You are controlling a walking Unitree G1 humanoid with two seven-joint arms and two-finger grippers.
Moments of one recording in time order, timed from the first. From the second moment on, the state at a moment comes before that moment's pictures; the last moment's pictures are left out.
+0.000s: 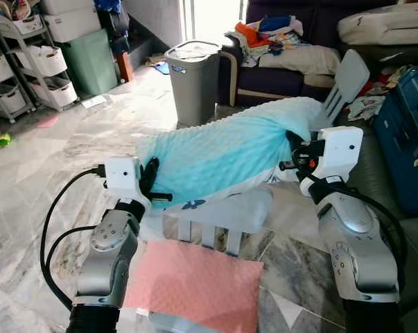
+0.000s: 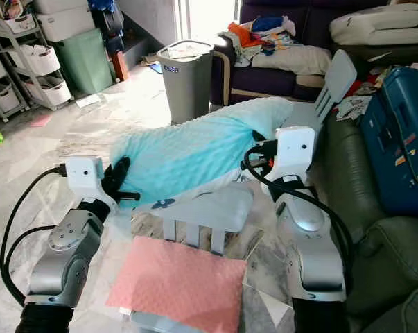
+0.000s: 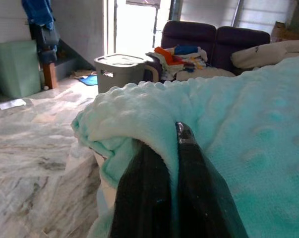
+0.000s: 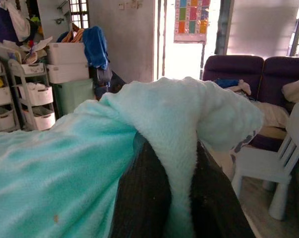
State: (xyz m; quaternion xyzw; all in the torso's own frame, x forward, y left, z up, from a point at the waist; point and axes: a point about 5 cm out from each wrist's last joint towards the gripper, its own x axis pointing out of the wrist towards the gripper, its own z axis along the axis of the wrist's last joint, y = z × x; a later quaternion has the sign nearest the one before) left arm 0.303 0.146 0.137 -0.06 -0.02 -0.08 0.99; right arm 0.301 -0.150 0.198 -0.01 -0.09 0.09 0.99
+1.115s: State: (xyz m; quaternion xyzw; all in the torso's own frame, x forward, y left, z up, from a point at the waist) left arm 0.301 0.146 0.133 -0.09 0.00 -0.08 0.99; right arm 0.300 -0.151 0.192 -0.01 -0.07 0.10 0.99
